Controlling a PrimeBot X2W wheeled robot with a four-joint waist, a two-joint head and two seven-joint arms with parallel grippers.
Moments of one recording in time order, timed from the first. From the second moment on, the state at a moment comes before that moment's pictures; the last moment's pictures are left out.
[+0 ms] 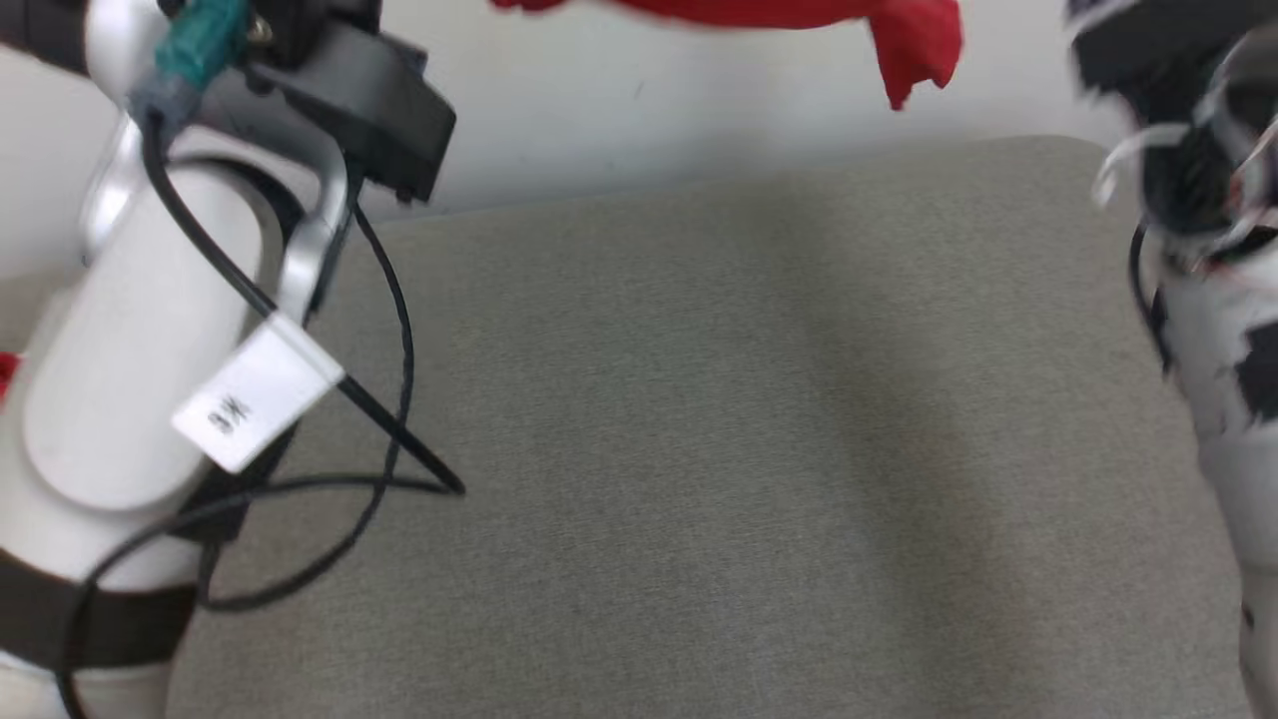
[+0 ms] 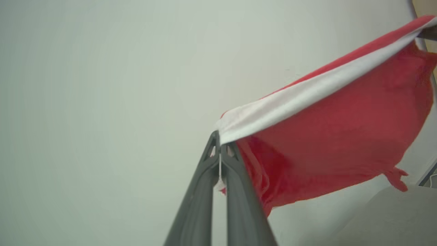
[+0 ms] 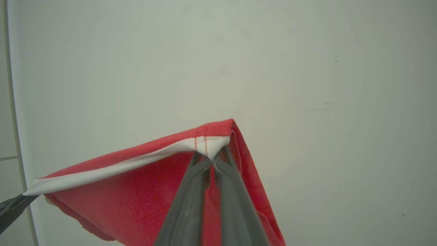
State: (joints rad) left arm -1.07 0.25 -0.52 0.22 -0.08 0.07 0.11; right arm -1.02 -0.22 0.18 0.31 0.74 0.06 -0.03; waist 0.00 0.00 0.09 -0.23
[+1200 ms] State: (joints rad) left arm -0.27 0.12 -0.56 0.53 -0.16 0.11 -0.11; right arm -0.11 -0.32 0.35 0.19 0.70 0.01 0.11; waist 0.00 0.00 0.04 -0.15
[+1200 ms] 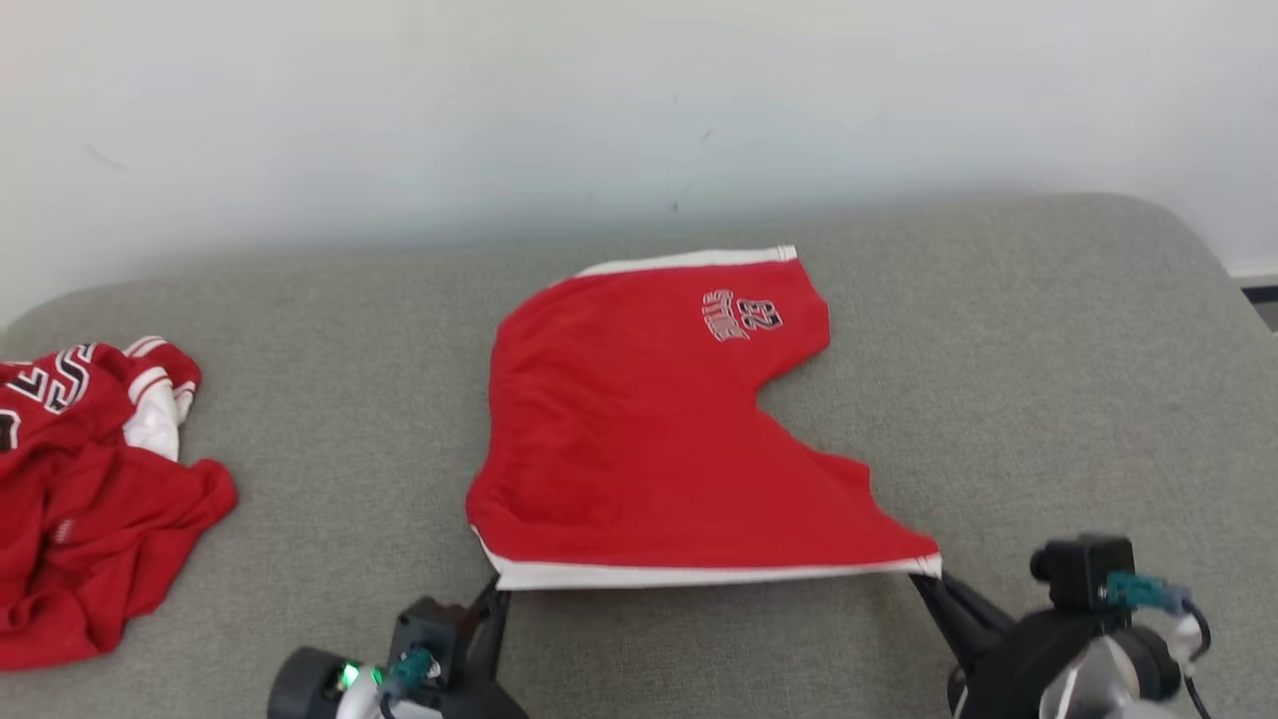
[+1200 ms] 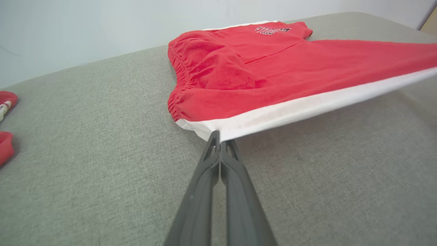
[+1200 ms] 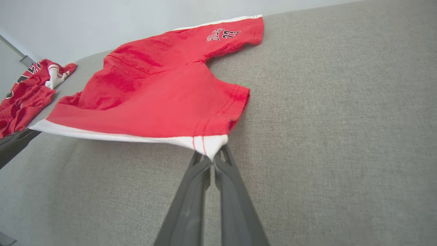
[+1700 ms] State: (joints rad) left arm -0.16 0.11 -0.54 0.54 -0.16 0.12 -0.13; right arm 0.04 -0.37 0.36 0.13 0.68 -0.08 0.18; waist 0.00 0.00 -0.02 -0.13
